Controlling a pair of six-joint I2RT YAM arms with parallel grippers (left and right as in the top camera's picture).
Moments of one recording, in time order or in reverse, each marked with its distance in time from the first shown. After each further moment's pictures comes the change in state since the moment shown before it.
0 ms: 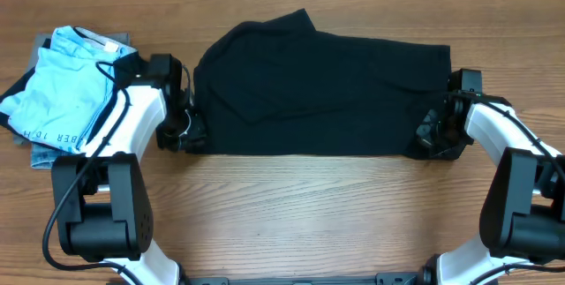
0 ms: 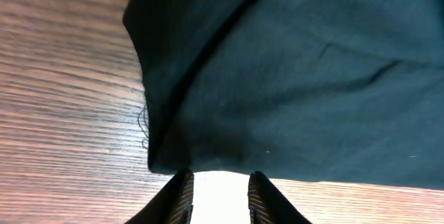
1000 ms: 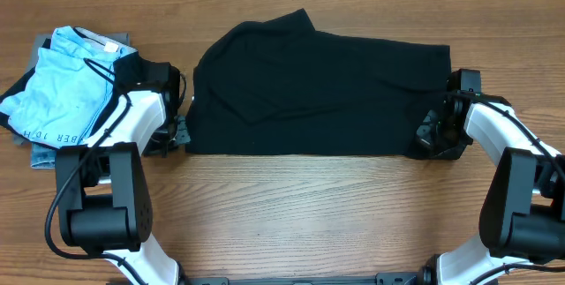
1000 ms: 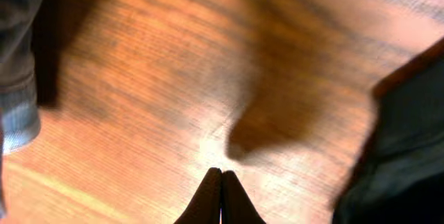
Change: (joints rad) left arm 0.026 0.047 -0.048 0.068 -0.420 -0.083; right arm 0.003 0.000 0.002 -0.023 0.029 -0.009
